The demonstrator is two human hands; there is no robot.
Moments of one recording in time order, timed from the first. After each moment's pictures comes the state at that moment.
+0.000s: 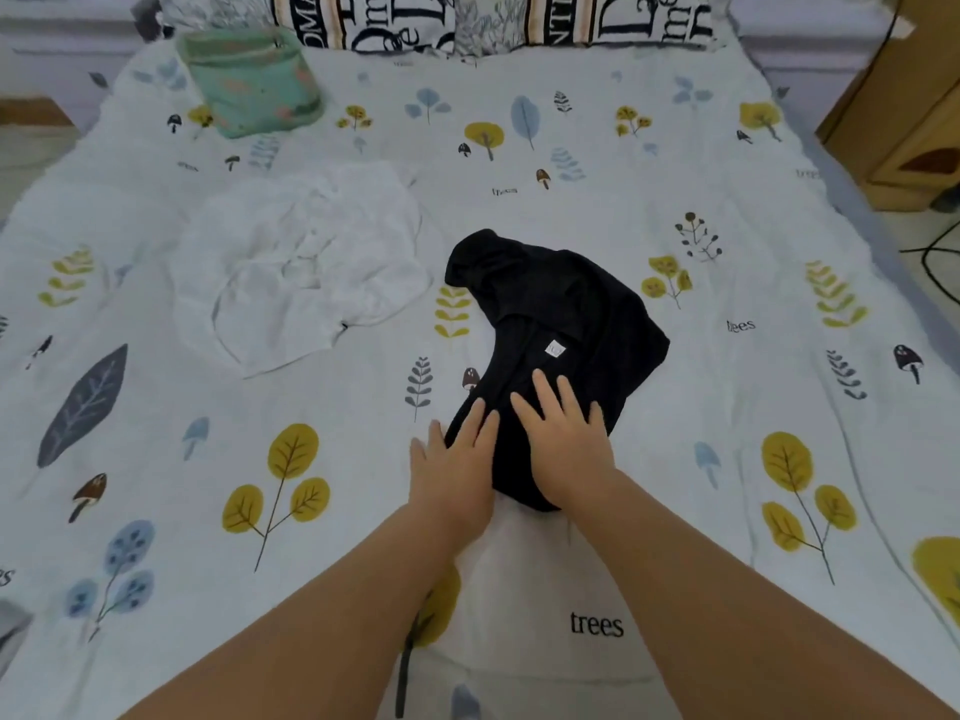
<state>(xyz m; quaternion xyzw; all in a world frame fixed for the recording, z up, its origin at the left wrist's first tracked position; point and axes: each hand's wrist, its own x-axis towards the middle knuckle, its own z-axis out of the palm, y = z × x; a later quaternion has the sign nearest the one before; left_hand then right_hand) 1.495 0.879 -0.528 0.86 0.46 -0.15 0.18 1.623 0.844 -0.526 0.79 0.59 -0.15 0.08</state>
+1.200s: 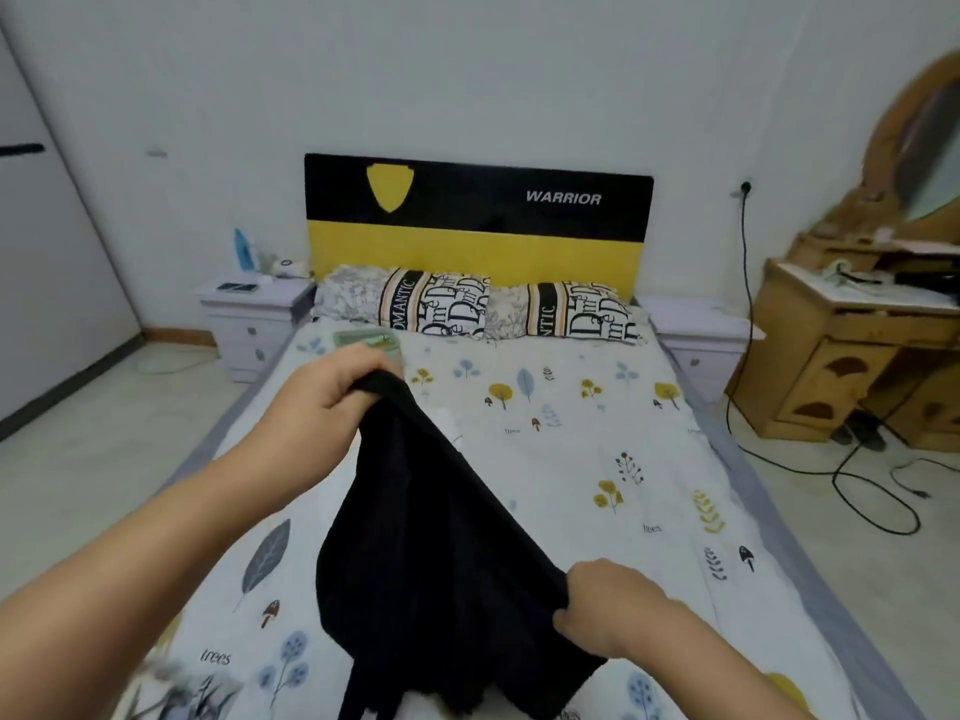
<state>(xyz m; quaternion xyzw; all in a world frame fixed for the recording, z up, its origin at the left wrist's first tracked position) 1.309 0.825 -0.036 0.83 0.31 0.38 0.27 1.525 0.694 -0.137 0.78 0.55 -0.27 0.12</state>
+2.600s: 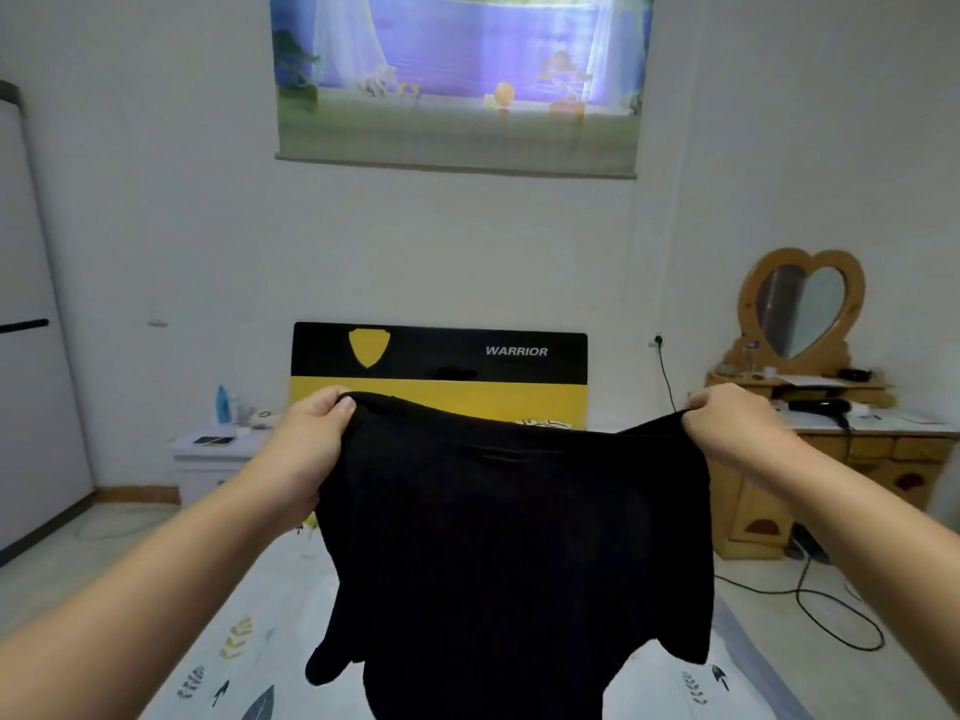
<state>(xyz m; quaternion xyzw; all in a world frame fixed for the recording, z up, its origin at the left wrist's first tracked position) 1.252 0.772 0.109 0.63 0.33 0.47 0.52 1.544 0.623 0.144 0.89 0.37 0.02 -0.25</state>
